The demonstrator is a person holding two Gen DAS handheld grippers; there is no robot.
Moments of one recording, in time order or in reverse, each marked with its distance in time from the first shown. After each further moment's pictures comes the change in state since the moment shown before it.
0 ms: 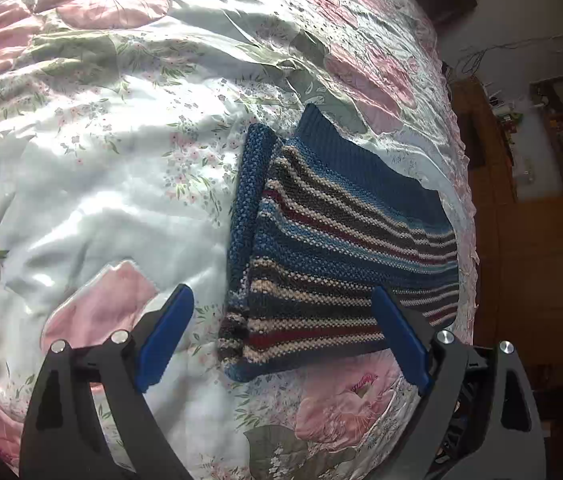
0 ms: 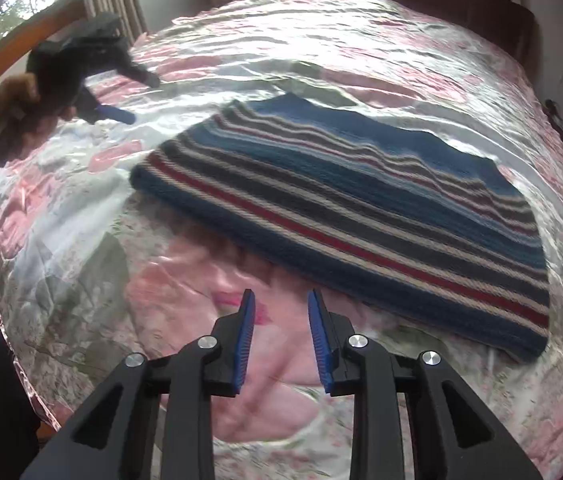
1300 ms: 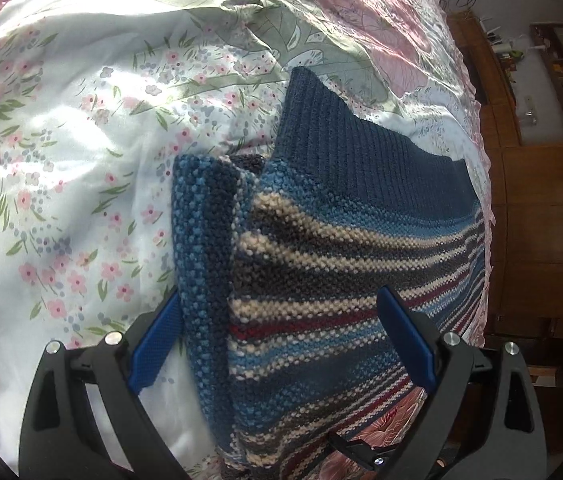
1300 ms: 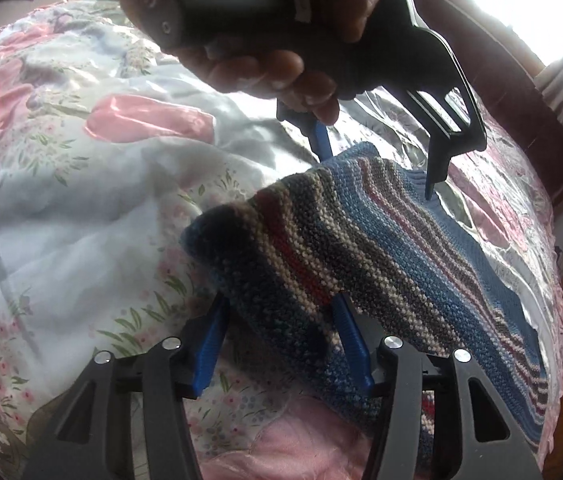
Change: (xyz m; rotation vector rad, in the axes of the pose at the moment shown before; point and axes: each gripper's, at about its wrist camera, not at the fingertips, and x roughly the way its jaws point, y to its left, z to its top) left arm 0.129 -0.009 0.093 0.112 0.241 -0.033; right arm 0.141 0.154 0.067 -0.432 -0.048 -0.227
